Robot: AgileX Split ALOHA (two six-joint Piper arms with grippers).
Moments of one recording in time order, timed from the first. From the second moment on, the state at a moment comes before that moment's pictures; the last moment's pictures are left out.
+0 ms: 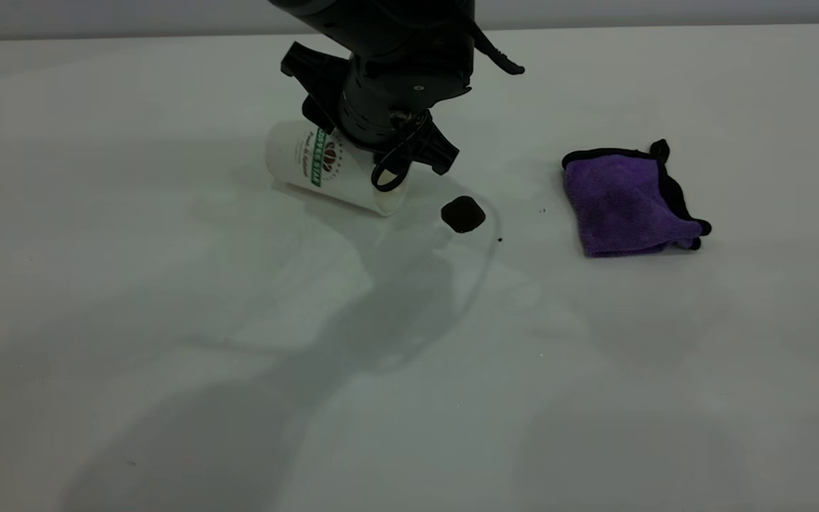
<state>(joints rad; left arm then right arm) -0.74 2.49 -1.61 1.03 0.64 -1.08 0.10 -0.02 -0.48 0.02 1.13 0.02</state>
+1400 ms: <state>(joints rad) -0.17 2.31 -1.61 -0.39 0.71 0.31 0.10 -0.02 -0.48 0.02 1.13 0.02</state>
